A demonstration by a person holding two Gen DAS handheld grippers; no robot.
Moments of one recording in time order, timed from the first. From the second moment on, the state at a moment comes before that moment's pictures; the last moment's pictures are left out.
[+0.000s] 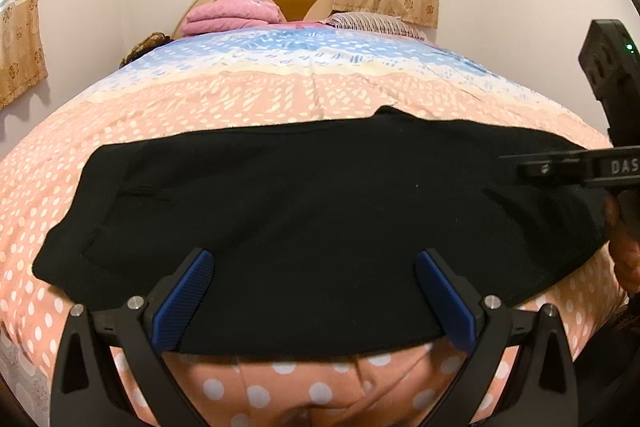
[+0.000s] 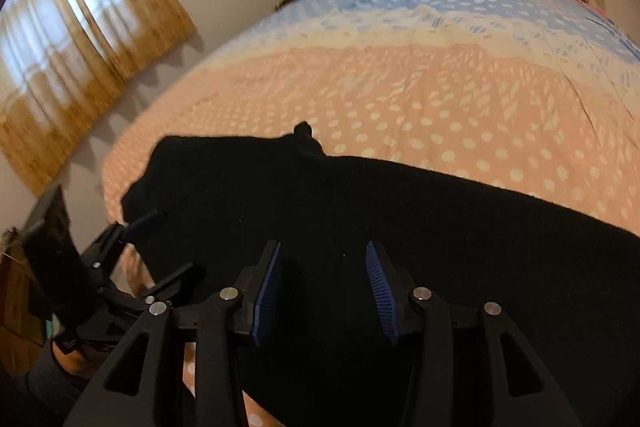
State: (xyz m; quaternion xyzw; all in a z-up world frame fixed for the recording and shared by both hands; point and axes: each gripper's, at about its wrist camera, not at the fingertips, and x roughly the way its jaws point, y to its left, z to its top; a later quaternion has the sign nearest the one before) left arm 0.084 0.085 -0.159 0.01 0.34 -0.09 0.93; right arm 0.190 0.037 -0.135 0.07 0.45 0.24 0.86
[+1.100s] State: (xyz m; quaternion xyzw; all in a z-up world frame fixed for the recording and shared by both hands) left arm 0.086 0.175 -0.162 -0.01 0.33 0.08 0.94; right arm -0.017 -0.355 -0.064 0.30 0.24 -0.10 0.92
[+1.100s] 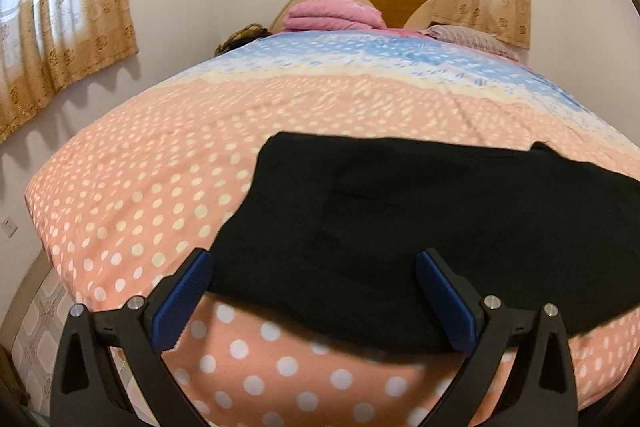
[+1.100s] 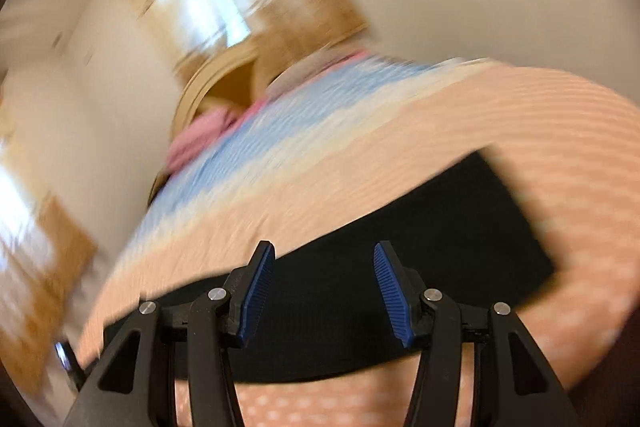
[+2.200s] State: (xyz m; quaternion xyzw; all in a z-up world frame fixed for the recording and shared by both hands) left arm 0.084 0.174 -0.163 0.00 0.33 0.08 0.94; right arm -0.058 -0.421 -0.107 0.42 0.29 -0.11 0.85
